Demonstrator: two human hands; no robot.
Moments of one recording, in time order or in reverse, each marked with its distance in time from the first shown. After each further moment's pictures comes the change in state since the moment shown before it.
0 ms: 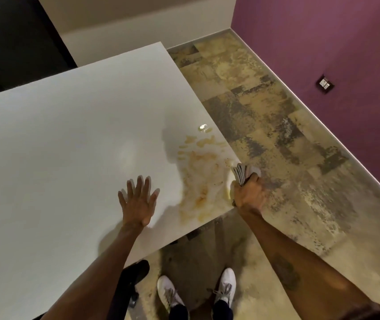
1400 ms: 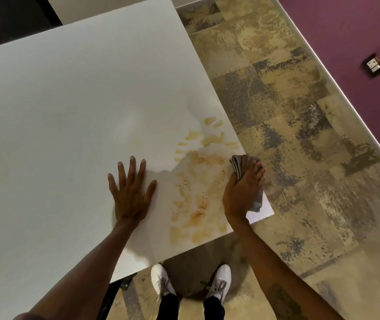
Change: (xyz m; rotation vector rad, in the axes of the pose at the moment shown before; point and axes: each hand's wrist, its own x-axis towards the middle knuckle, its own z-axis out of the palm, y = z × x) left_hand 0.084 0.003 0.044 0.078 0.258 0.026; right_hand 0.062 -0.036 0.085 0.221 0.073 -0.126
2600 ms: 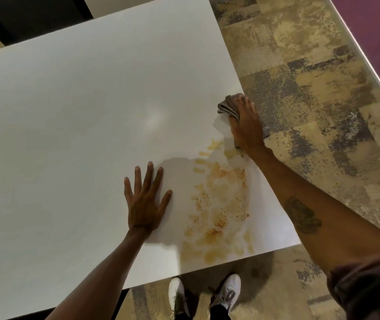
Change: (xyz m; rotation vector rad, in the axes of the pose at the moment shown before) left_hand 0.005 -0.007 0.008 0.002 0.064 0.020; right_hand 0.168 -0.112 0.064 0.151 -0.406 -0.519
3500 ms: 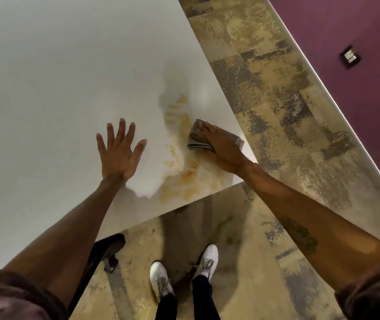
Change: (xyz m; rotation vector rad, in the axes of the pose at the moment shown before) left_hand -0.013 0.003 -0.004 -0.033 0.001 0.001; right_hand -0.213 0.025 -0.020 -0.260 -0.333 -0.380
